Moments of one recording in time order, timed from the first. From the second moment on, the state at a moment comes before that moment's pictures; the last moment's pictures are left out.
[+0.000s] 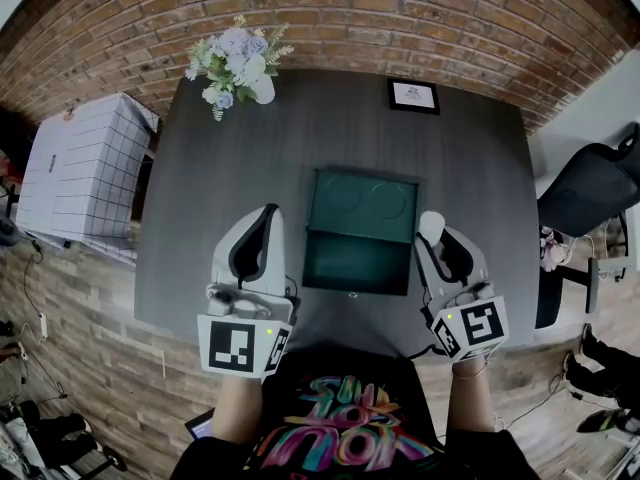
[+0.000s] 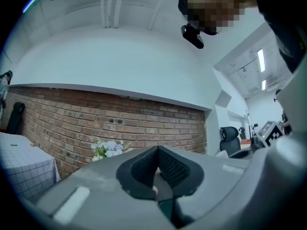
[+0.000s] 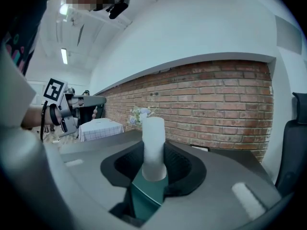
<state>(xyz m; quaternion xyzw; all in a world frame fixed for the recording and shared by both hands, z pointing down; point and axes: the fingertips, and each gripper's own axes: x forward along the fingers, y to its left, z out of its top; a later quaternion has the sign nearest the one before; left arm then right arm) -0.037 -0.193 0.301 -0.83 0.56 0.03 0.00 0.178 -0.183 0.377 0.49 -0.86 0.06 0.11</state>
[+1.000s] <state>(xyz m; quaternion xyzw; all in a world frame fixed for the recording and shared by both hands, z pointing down) -0.040 -0.179 0.334 -0.83 0.55 0.01 -0.03 0.104 -0.156 0.567 0.31 -0.89 0.16 0.31</state>
